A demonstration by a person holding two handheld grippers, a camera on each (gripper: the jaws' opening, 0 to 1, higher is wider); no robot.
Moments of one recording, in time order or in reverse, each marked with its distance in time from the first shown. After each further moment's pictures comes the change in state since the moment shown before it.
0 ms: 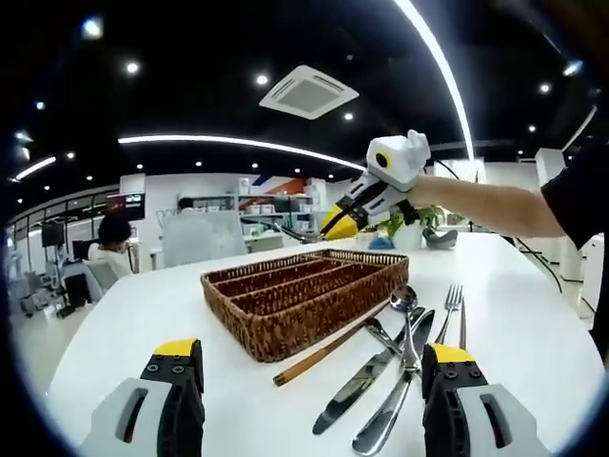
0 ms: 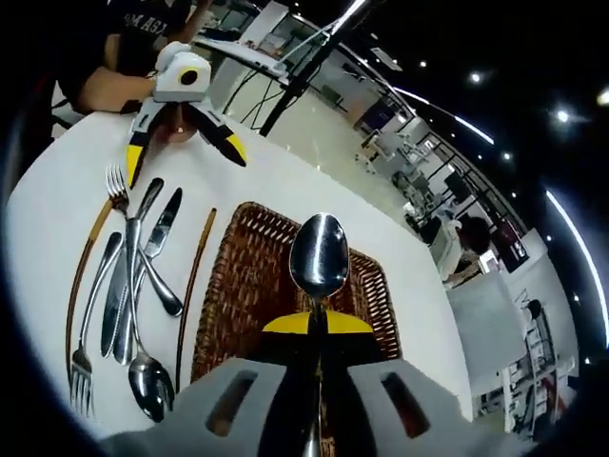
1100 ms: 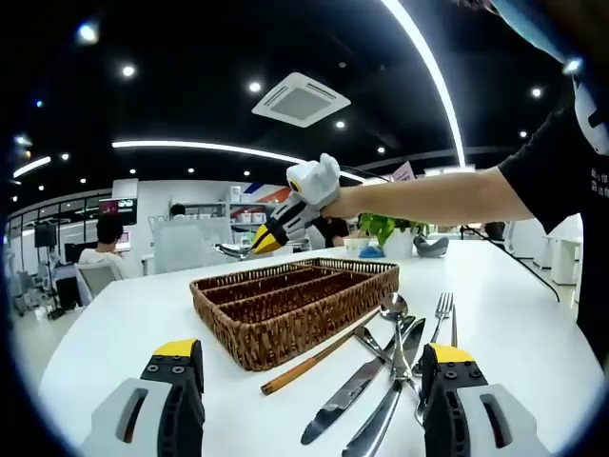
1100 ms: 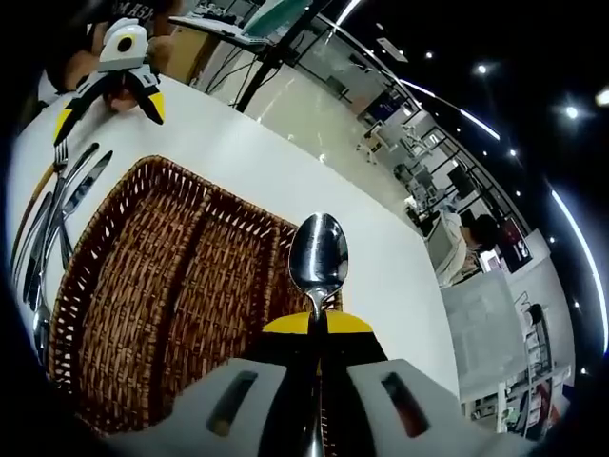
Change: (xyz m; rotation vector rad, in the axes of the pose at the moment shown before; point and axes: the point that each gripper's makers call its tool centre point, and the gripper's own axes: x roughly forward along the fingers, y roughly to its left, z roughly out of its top) left arm 0.004 -0.004 0.012 -0.031 -0.067 -0.051; right arm 0.076 -0.090 -0.033 -0.023 0.039 0.017
